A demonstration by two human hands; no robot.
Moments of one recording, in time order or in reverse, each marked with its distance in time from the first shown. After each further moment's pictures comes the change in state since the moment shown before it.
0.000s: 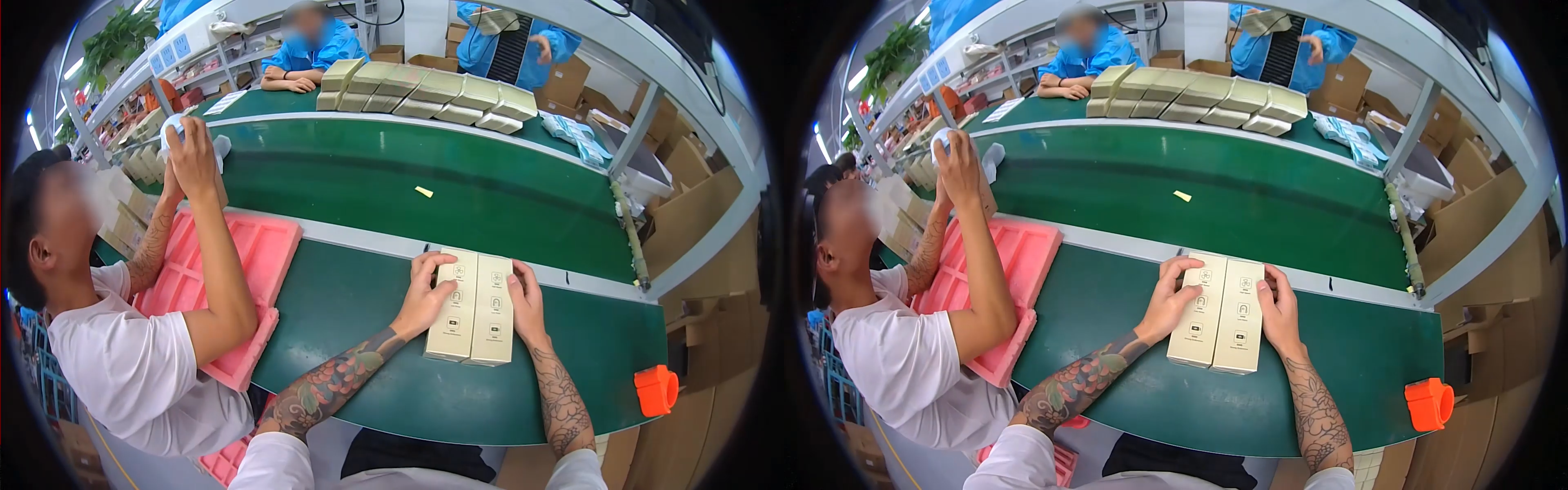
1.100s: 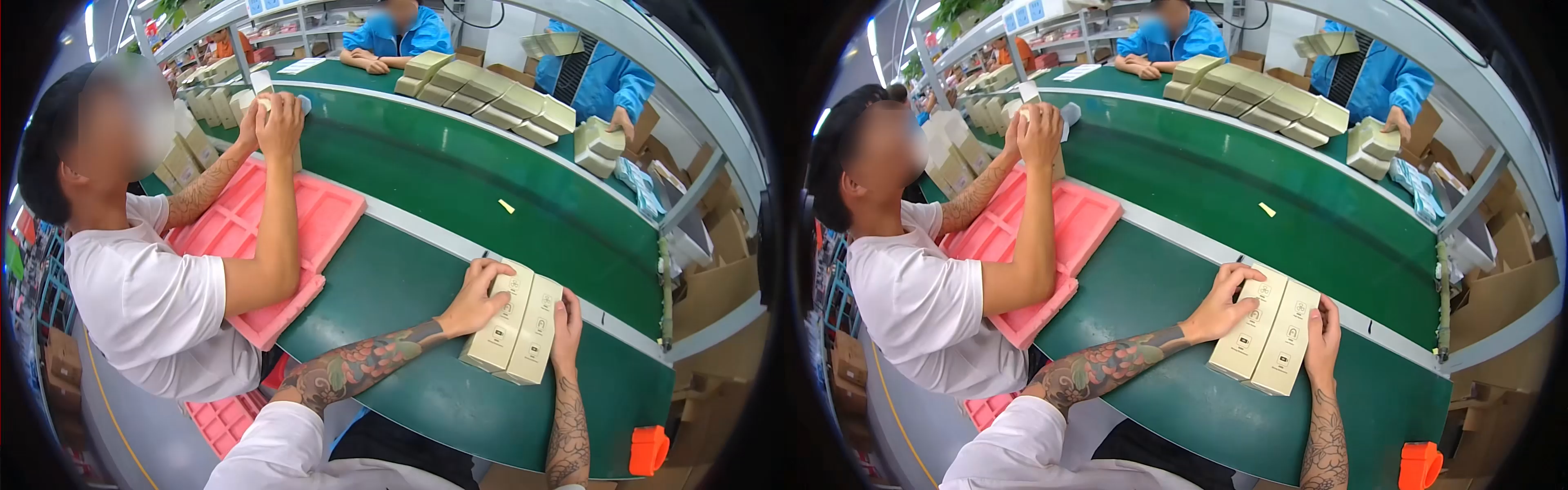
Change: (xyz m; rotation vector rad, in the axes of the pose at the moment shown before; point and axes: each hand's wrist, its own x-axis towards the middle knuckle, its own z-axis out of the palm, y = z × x) left_hand -0.001 0.000 -0.001 0.157 0.016 0.096; right_hand 0.001 0.000 -0.002 0.019 -0.017 0.003
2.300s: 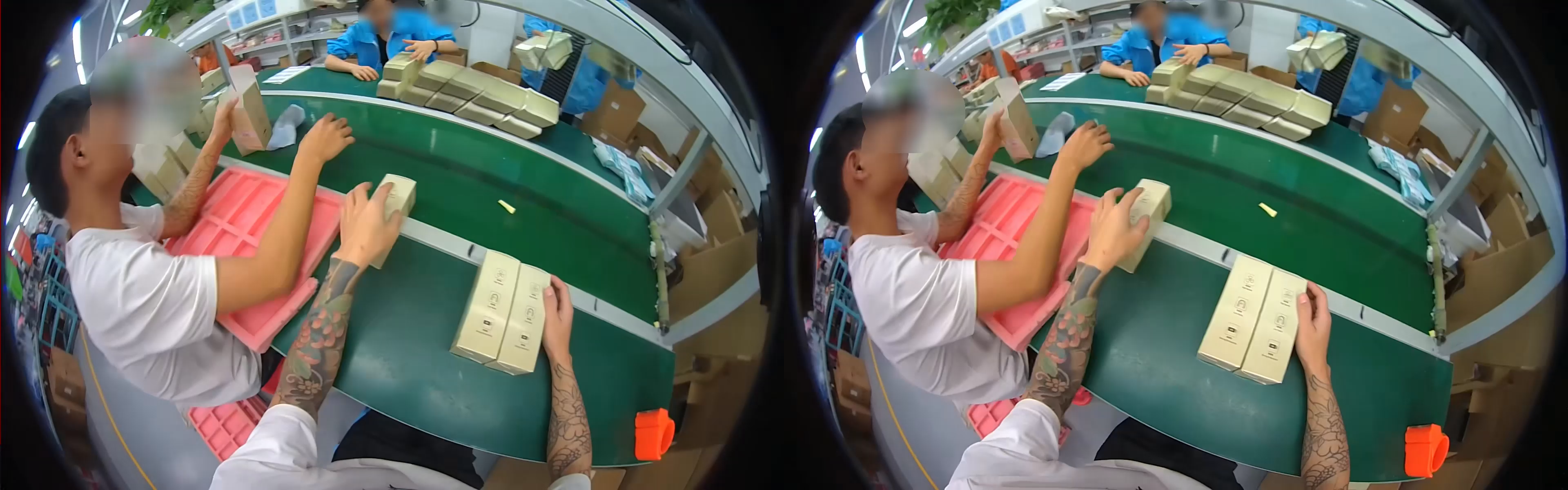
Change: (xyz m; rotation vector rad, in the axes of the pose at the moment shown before) left_hand 0.029 0.024 -0.149 1.083 0.489 0.159; right_hand -0.003 -0.009 0.001 -0.058 0.022 0.016
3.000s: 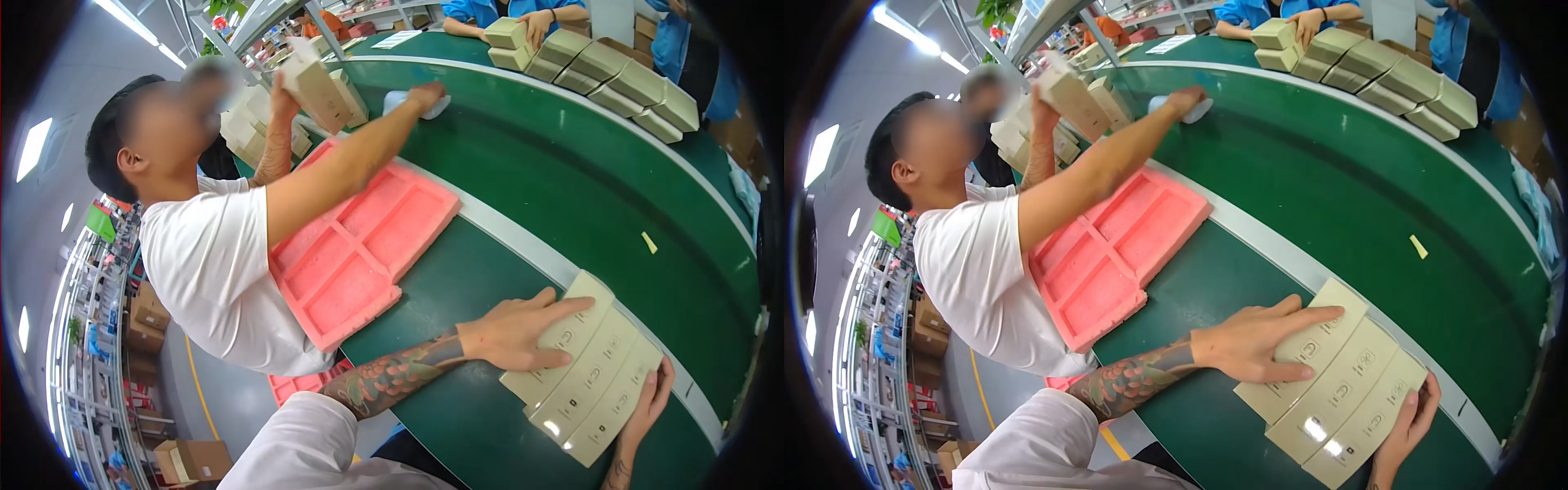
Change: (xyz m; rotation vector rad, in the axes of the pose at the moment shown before) left_hand -0.033 0.066 -0.011 -0.606 -1.008 0.016; right_hand -0.004 0.009 0.001 0.062 0.073 0.160
